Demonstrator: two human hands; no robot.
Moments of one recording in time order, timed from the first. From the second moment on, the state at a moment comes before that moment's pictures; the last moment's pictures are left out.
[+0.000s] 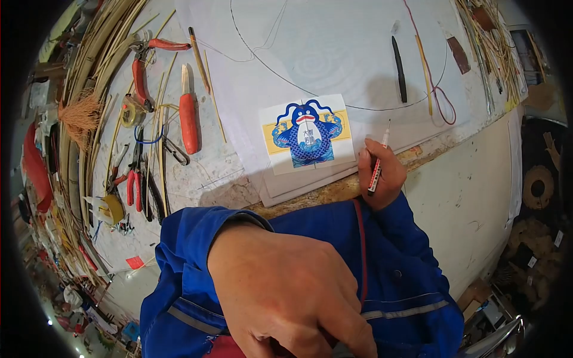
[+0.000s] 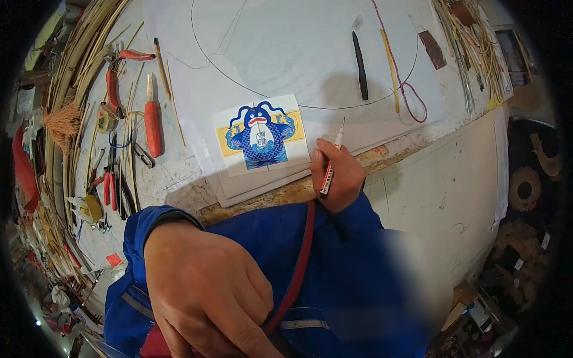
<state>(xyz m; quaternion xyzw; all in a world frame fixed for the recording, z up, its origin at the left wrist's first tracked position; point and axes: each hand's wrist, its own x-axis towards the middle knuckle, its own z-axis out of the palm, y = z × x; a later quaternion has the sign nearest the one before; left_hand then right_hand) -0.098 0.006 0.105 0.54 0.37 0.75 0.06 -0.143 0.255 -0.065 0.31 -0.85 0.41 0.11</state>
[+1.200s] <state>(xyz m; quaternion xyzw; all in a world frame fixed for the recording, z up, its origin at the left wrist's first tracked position) -0.022 0.012 0.017 0.09 0.90 0.41 -0.13 -0.138 0.274 -0.074 0.29 -0.80 0.52 0.07</state>
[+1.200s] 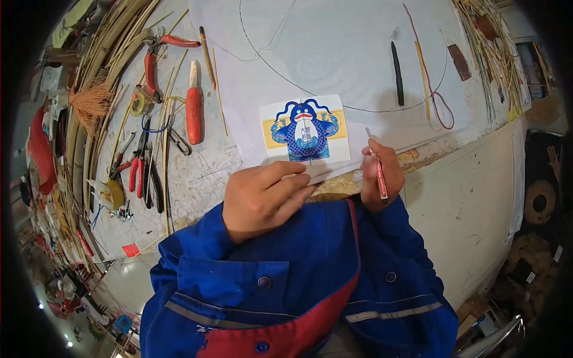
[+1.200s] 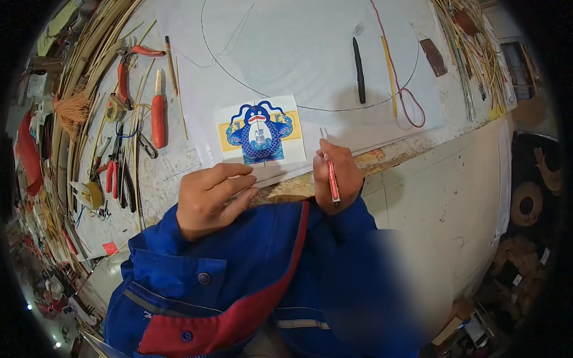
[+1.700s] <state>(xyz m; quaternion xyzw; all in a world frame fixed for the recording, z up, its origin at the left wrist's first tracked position) -0.036 0.034 -0.034 0.10 0.93 0.33 -0.10 -0.154 0.218 -0.054 0.29 -0.79 0.54 -0.05</state>
